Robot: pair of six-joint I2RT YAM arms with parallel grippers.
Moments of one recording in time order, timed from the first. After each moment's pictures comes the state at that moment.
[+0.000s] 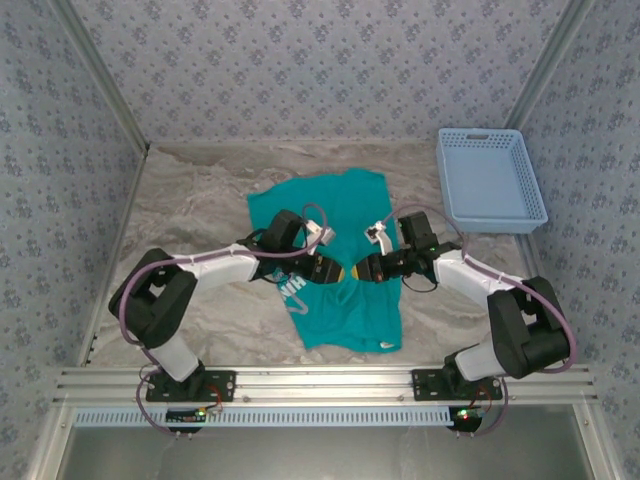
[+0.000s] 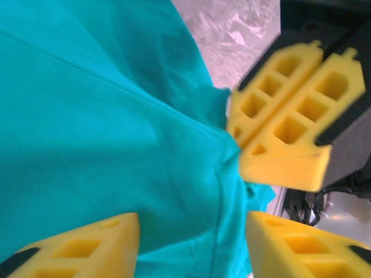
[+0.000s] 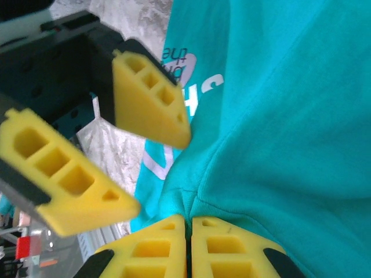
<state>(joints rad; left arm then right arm) -0.72 1.68 0.90 -0.02 0.70 -0.41 0.36 1.42 0.71 -0.25 -0.82 0.19</state>
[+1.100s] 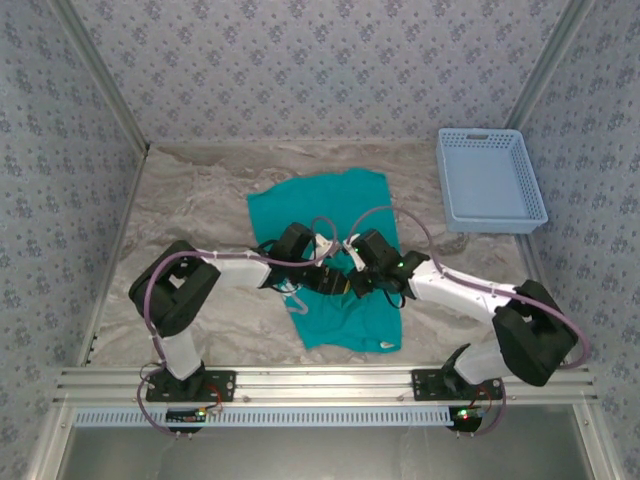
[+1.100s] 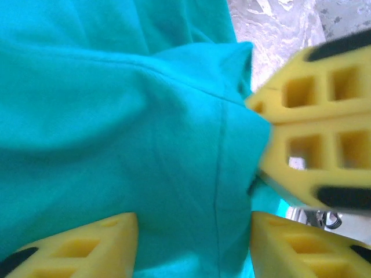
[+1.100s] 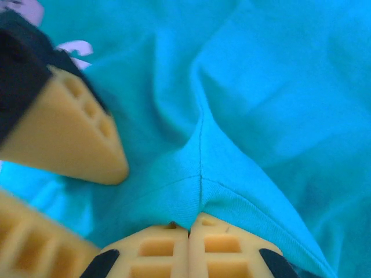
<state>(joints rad) -0.77 1.77 0.86 0.10 0.67 -0.48 0.73 1.37 0.78 -0.40 0.00 0.14</state>
